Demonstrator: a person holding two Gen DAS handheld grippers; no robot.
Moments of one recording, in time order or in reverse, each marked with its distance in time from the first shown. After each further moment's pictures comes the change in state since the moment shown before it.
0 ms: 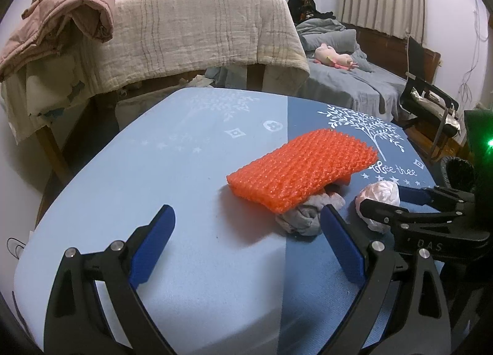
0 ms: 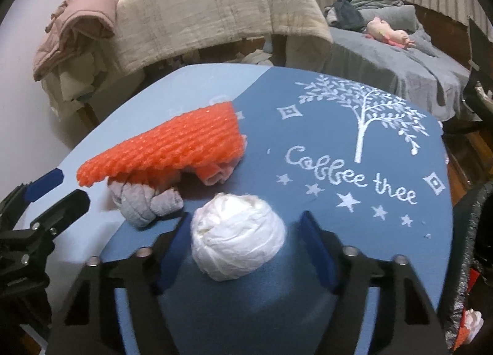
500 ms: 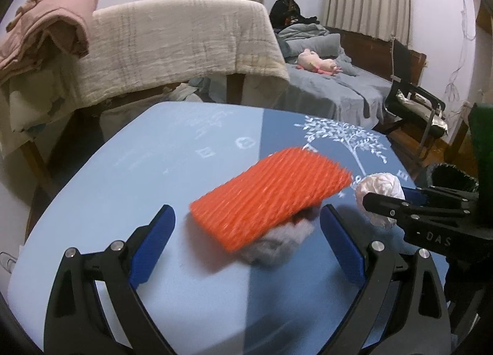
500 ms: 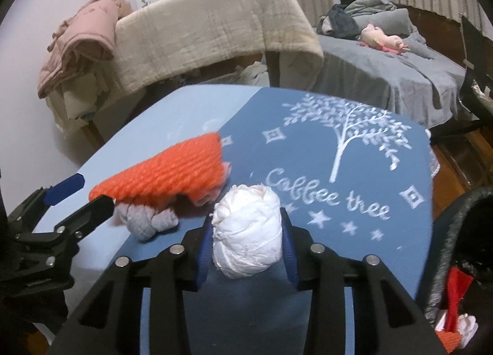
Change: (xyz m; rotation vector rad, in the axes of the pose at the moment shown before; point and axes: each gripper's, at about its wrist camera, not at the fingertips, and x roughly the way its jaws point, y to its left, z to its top) left arm 0.008 -0.030 0.019 0.032 -0.037 -0.072; right arm -0.031 -0.023 0.018 0.035 -0.077 -0.019
